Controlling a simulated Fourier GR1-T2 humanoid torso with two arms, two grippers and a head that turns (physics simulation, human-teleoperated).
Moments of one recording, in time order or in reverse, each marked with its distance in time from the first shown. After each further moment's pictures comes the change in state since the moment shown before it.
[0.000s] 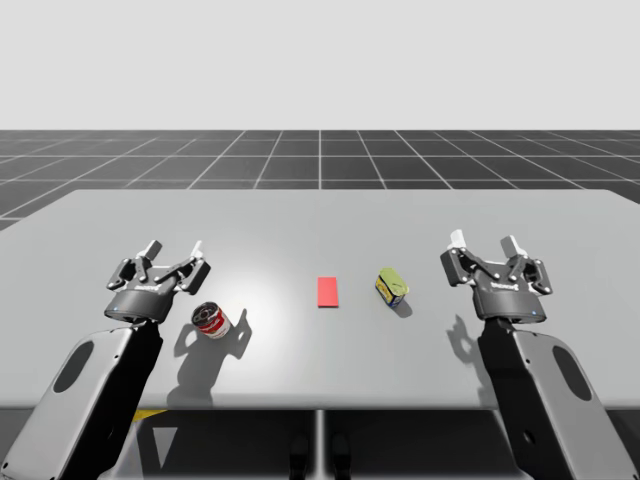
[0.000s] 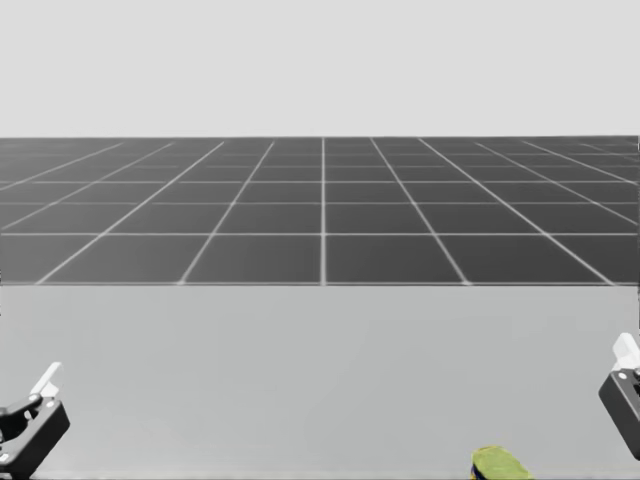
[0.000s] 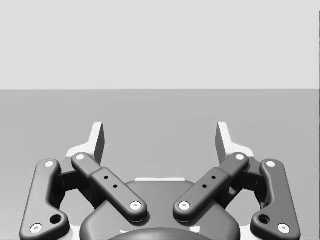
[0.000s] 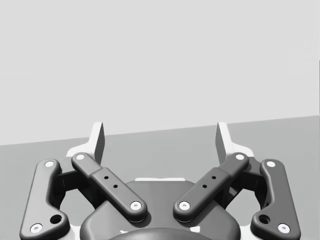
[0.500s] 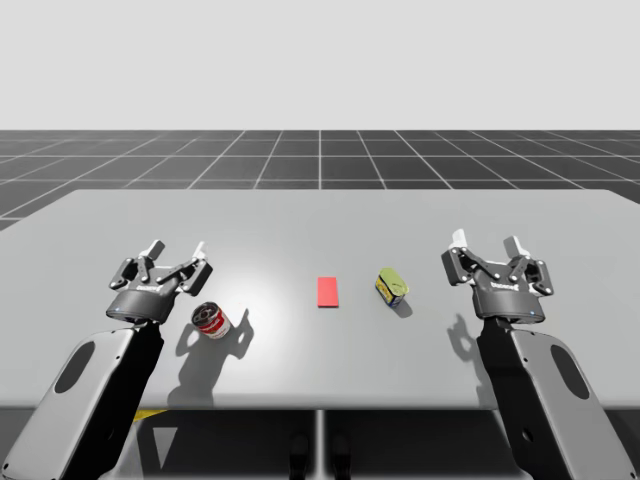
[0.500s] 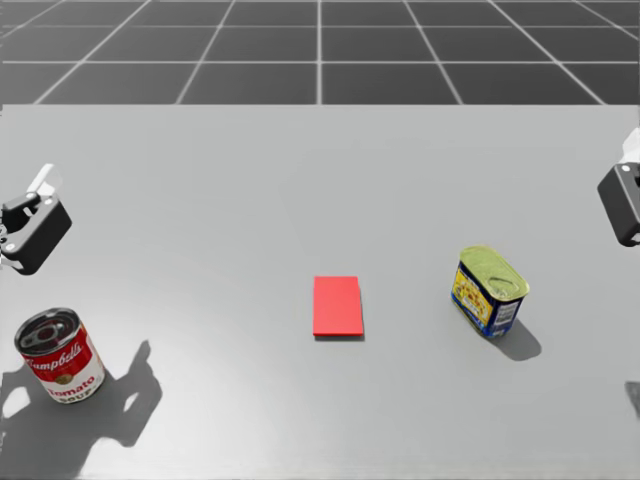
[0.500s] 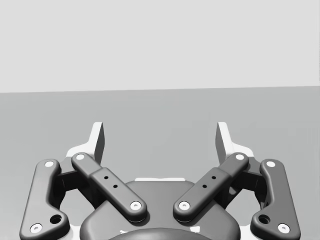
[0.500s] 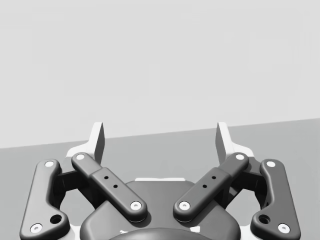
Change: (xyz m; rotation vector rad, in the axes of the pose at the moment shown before) left arm 0.000 -0.002 0.001 -0.023 -0.001 -0.008; right arm -0.002 -0.001 -0.001 -0.025 -0.016 0.018
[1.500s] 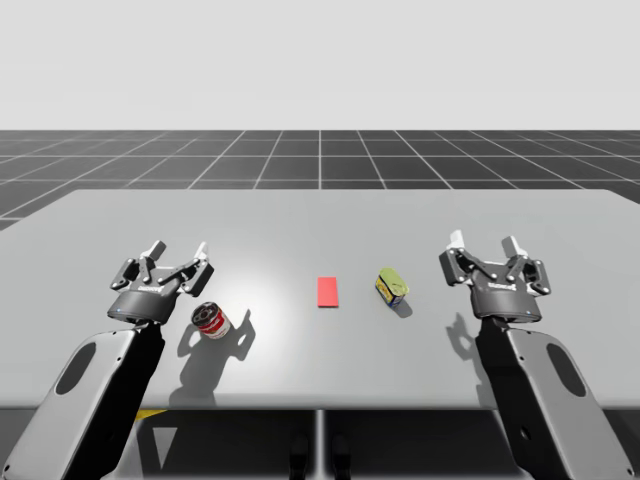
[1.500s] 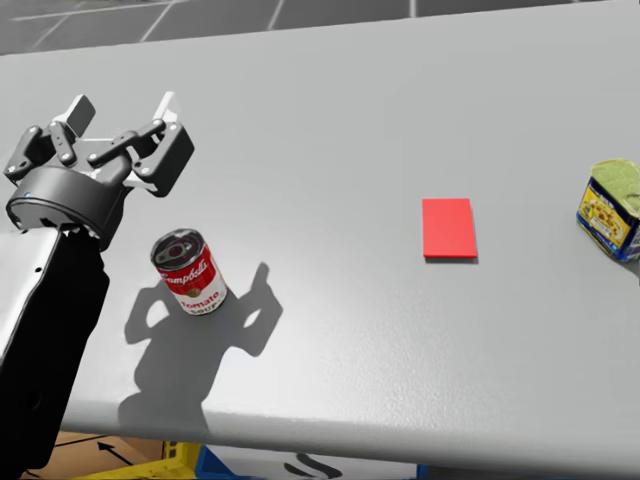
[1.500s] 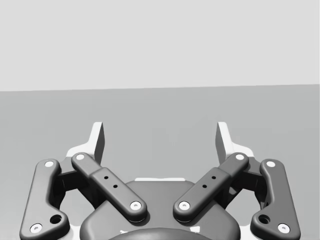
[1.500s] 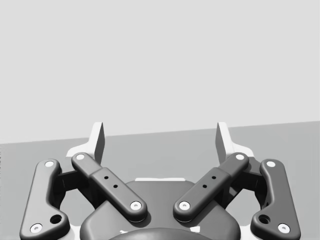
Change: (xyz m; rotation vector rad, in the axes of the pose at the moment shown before) left arm 0.000 -0.003 0.001 -0.001 0.005 -0.001; right arm -0.003 0.001 -0.001 0.007 0.000 0.023
